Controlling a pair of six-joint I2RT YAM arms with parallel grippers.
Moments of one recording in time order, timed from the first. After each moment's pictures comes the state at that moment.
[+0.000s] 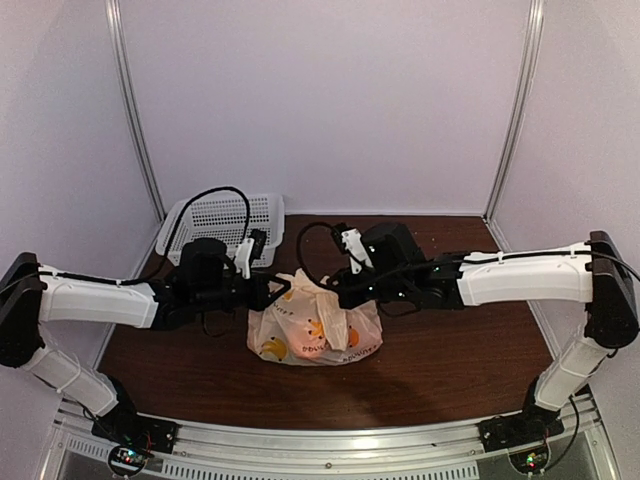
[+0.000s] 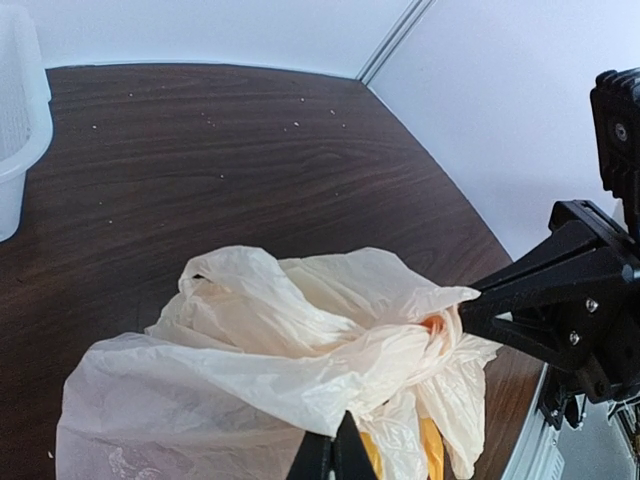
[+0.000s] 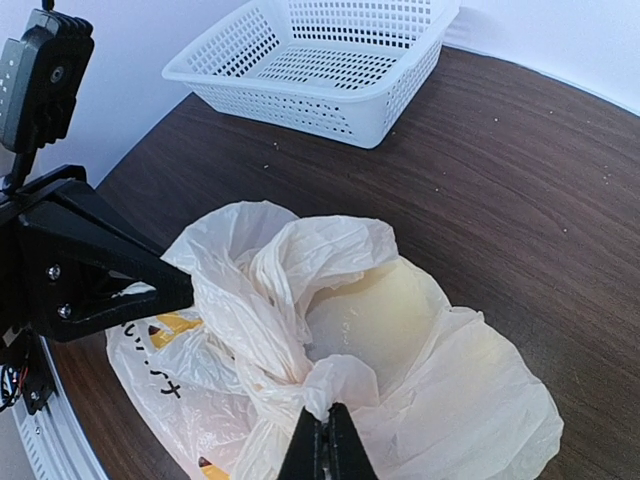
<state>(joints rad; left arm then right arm) -0.78 1.41 0.68 0.35 0.18 -0.51 0.97 1.63 1.12 -0.05 0.10 0.38</state>
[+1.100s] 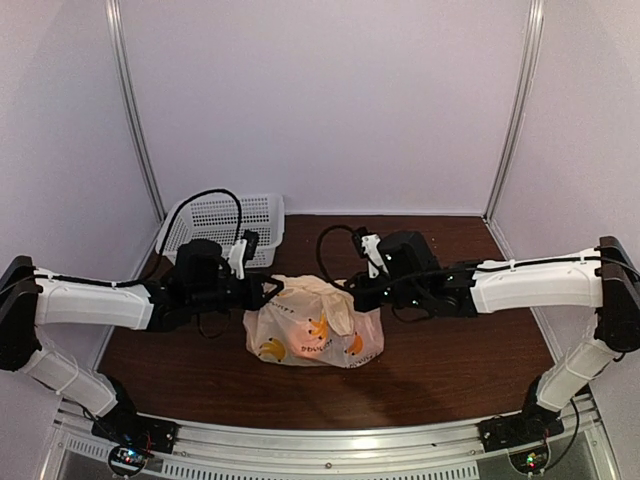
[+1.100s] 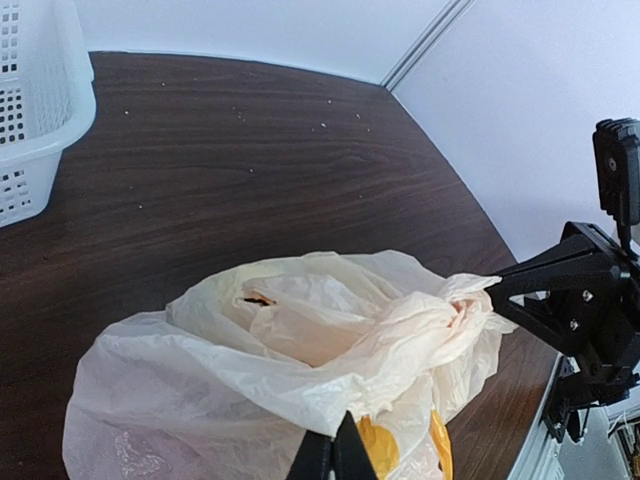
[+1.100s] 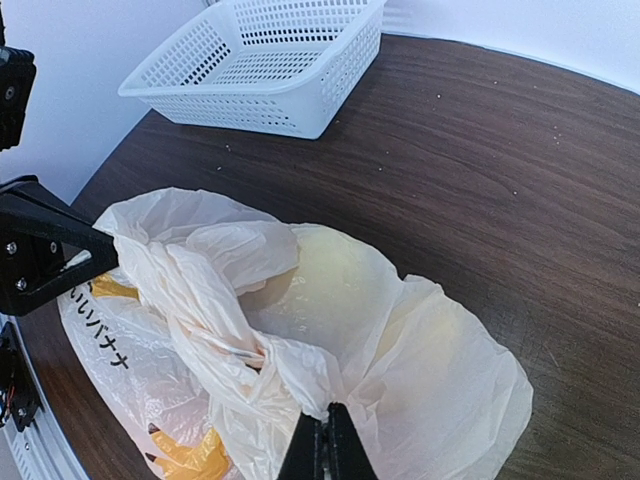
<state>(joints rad) -0.76 1.38 0.65 0.33 0.15 -0.55 0.93 1.55 0.99 0.00 0.15 0.44</state>
